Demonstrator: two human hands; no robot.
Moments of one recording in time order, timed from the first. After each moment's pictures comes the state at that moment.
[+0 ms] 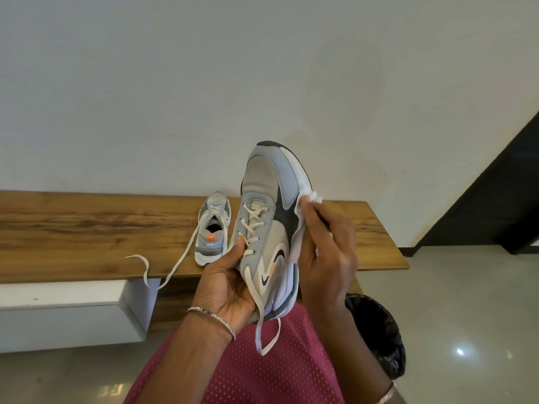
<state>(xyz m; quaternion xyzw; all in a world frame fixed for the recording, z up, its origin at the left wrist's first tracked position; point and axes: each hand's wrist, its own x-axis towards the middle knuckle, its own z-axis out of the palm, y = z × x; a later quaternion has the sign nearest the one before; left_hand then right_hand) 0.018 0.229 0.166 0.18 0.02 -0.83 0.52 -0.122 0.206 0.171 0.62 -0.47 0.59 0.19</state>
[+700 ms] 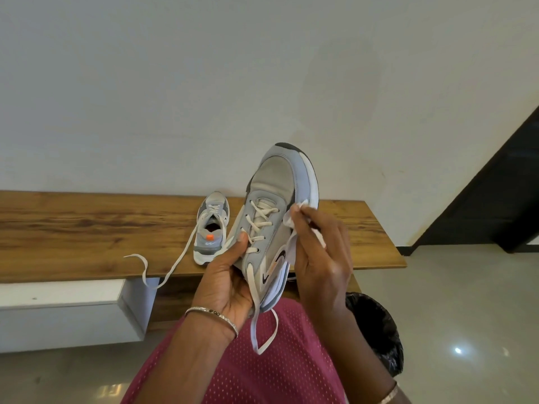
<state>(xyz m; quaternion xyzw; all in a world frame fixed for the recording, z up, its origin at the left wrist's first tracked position) 0.013 0.232 0.171 0.23 -0.03 -0.80 0.56 -0.125 0.212 0.166 0.66 -0.45 0.54 0.25</state>
